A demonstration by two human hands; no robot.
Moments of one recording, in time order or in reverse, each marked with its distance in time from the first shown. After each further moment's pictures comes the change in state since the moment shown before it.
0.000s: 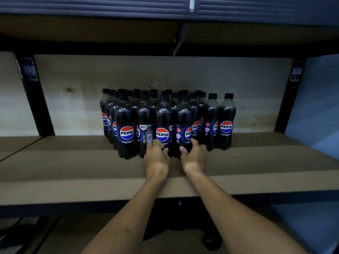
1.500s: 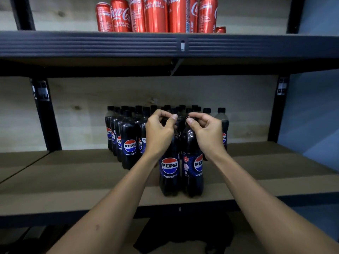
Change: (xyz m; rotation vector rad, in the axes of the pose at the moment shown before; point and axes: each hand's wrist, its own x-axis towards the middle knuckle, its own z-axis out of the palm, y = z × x) left_hand 0.006 0.096 -0.101 -0.699 0.021 0.377; right_hand -0.015 -0.103 -0.115 0.578 -0.046 -0.400
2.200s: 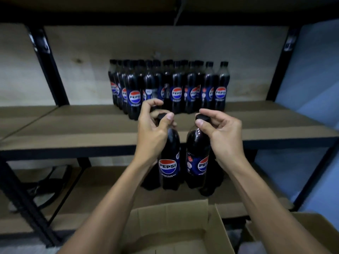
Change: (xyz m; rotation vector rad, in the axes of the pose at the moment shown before) left_hand -0.150 0.031 -0.059 -0.192 -0.078 -0.116; right_hand -0.161 -0.040 -0.043 0.034 -0.011 0.221
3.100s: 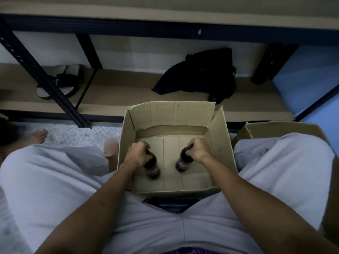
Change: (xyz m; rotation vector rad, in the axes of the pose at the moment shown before) left_hand -0.340 -0.149 -0.132 1.068 -0.530 -0.901; right_hand -0.263 0.240 -0.033 -1.027 -0.621 0.694
